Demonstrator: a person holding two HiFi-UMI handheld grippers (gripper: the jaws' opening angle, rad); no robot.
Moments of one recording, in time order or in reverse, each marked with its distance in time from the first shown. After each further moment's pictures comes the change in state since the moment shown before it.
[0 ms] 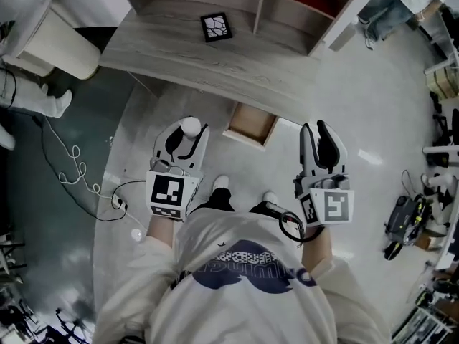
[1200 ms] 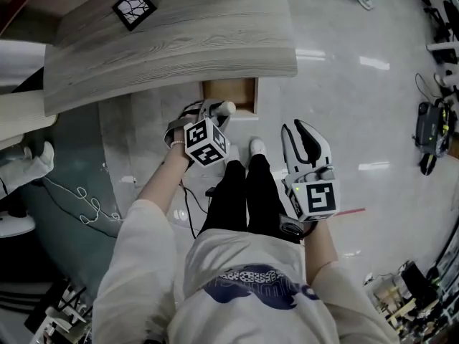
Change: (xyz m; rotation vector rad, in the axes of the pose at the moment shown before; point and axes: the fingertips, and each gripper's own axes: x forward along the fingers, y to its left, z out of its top) left arm 0.203 -0.143 -0.277 0.766 0.582 -0.788; right arm -0.022 -0.032 -0.216 0.162 0.373 -0.223
